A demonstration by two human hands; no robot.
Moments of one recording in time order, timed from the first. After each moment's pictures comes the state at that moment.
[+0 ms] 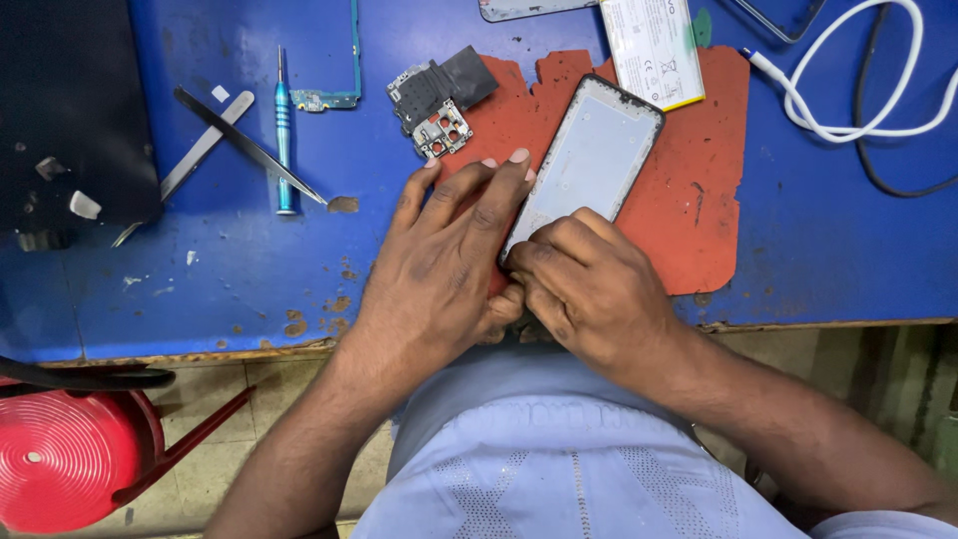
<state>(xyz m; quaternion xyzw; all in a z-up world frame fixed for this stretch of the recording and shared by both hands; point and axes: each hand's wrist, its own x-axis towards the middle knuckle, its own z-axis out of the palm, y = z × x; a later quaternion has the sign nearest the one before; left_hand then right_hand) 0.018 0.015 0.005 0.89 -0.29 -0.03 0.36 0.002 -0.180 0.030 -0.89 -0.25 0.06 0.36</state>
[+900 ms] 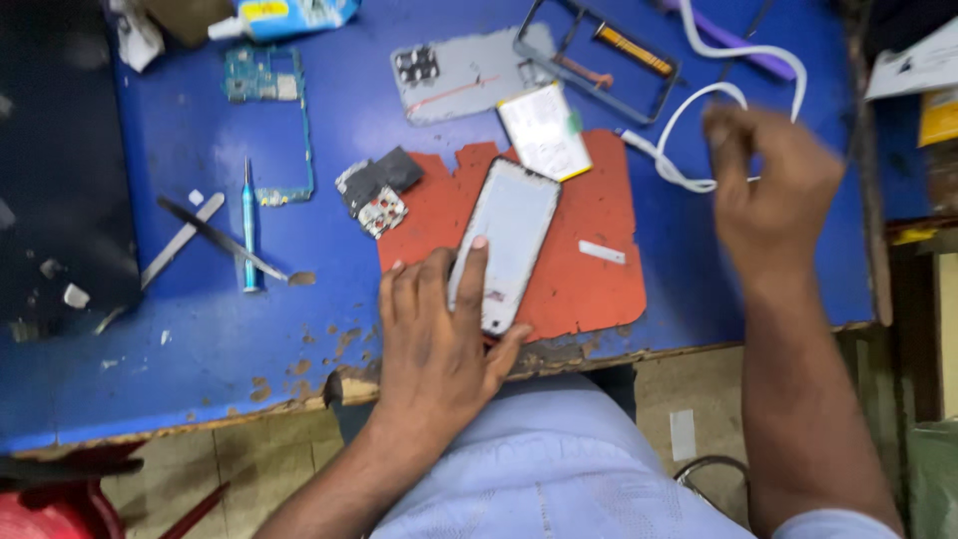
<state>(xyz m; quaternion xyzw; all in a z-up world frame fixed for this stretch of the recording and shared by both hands) -0.007 -0.035 0.011 0.92 -0.22 0.06 0.33 0.059 -0.345 0.038 -0.94 -0.10 -0.24 0.21</state>
